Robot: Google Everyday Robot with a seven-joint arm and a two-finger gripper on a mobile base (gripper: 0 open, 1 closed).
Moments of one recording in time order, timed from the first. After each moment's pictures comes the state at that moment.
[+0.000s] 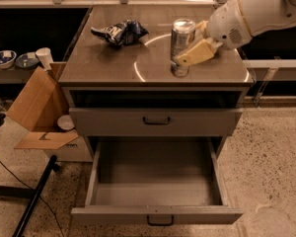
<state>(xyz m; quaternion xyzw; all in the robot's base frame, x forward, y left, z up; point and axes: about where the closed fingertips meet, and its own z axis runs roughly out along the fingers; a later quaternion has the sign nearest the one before) 0.597 -0.098 0.948 -0.59 0.68 0.23 0.37</state>
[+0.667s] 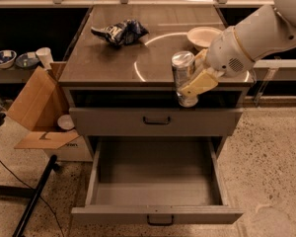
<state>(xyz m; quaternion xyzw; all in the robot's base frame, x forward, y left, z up) 0.542 -0.108 0.901 -0.60 0.71 0.18 0.31</state>
